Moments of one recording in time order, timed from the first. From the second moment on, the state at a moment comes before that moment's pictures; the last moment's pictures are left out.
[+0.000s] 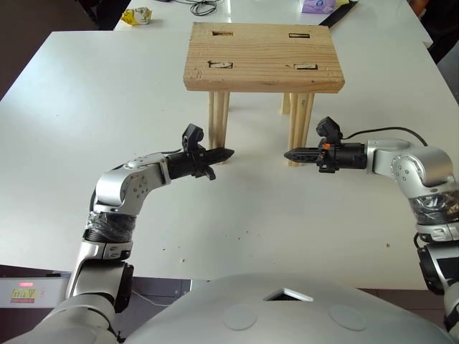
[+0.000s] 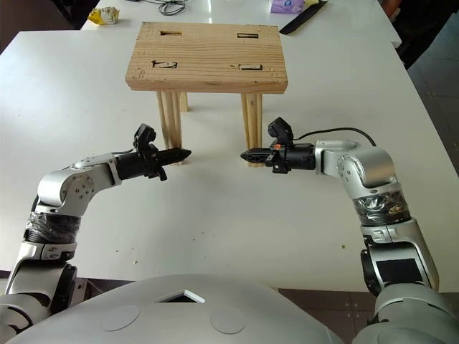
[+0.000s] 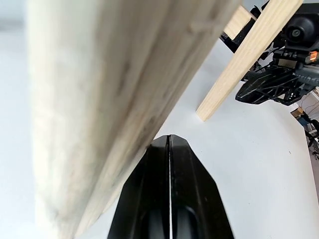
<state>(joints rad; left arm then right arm) -0.19 0.49 -0.03 -0.06 -0.68 0.83 -0.76 -0.28 -0.70 0.15 -0.07 0.68 0.92 0.91</state>
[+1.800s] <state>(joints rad) -0.46 0.17 0.17 1.08 -0.10 -0.56 -0.15 -0.41 -0.20 -0.16 1.03 0.04 -0.55 0.03</state>
